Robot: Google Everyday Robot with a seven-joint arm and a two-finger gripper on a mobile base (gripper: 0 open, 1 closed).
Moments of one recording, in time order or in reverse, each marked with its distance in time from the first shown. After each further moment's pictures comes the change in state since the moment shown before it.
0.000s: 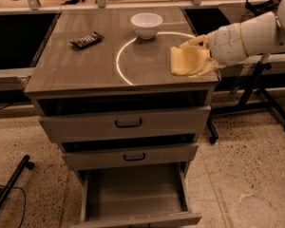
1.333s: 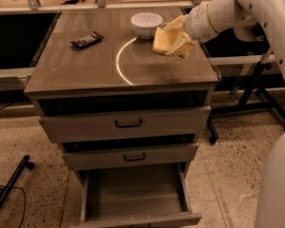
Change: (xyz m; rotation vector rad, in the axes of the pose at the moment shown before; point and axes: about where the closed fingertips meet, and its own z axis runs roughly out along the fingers) arm 0.039 -0.082 0.062 -0.009 0.075 0.311
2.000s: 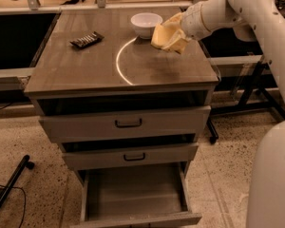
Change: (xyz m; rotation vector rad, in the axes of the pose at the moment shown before) arm 0.015 -0.030 0.020 0.084 0.035 0.049
